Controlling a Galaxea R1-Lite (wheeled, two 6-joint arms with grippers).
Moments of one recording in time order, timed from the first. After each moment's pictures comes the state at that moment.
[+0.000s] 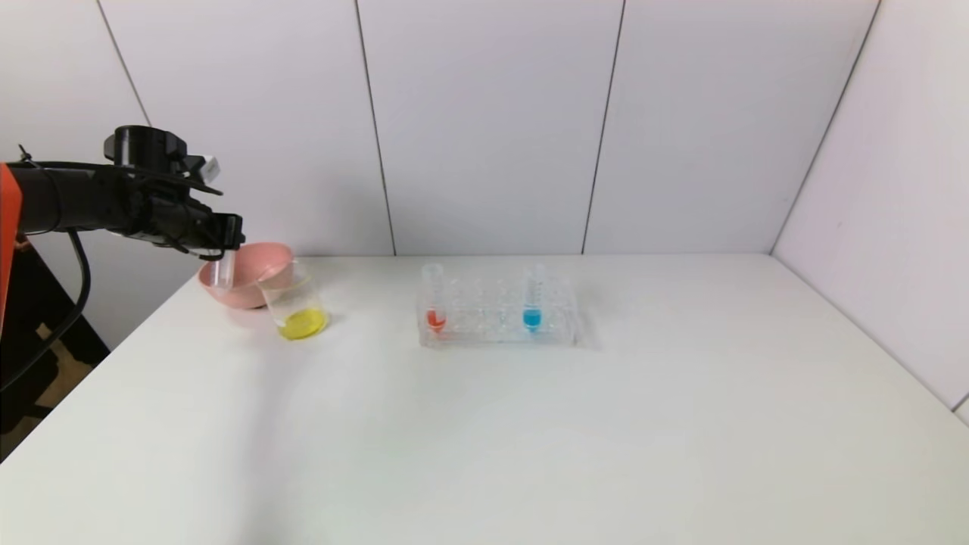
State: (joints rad) left arm 0.19 2.21 -1.89 0.24 -0.05 0.12; right arm 0.00 0.00 0.00 0.00 -0.04 0.09
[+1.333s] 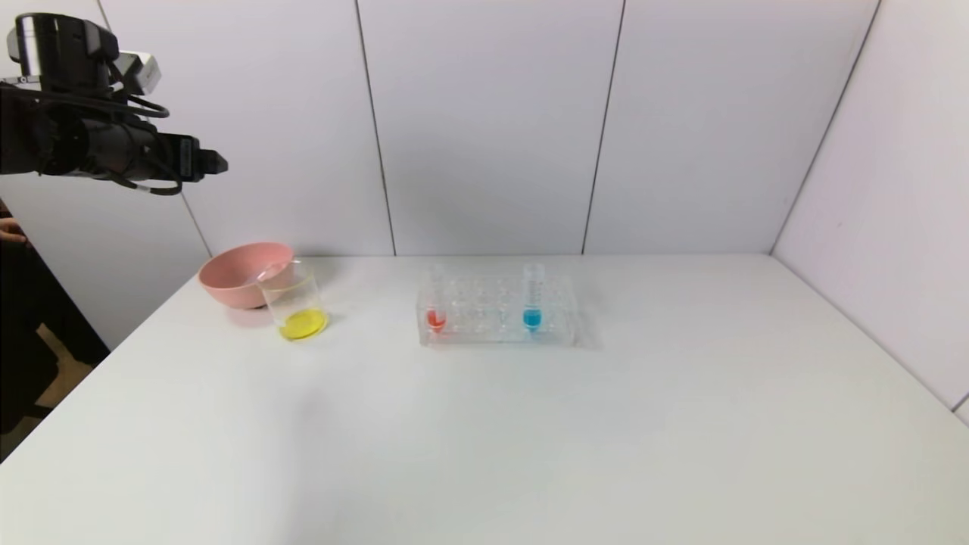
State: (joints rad) left arm 0.12 1.90 -1.77 0.16 0.13 0.11; right arm 0.00 0.00 0.00 0.00 -0.04 0.09
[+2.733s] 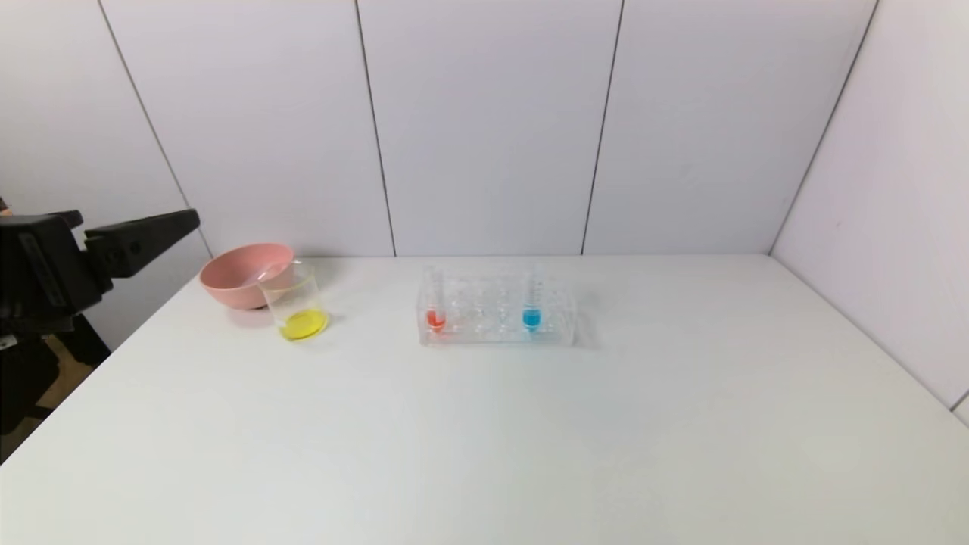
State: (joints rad) left arm -0.25 1.04 -0.81 -0.18 0.12 -0.08; right arm 0.00 0.00 0.00 0.00 -0.04 0.09
